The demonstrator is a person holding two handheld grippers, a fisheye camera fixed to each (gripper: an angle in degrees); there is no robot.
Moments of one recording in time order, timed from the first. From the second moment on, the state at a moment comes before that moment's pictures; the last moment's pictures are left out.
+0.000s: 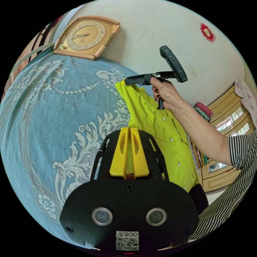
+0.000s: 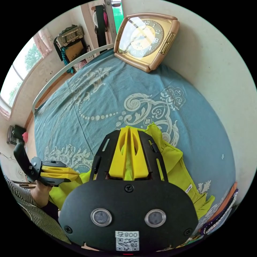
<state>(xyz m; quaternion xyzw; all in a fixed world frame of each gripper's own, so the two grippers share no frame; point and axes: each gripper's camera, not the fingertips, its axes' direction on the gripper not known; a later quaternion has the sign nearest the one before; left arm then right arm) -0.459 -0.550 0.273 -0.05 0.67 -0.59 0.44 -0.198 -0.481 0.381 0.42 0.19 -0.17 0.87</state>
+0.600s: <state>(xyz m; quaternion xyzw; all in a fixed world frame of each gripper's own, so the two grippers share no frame) -0.443 -0.579 0.282 -0.05 0.72 -0.53 0.44 -0.183 -0.482 0.413 0.40 0.19 -0.18 0.88</state>
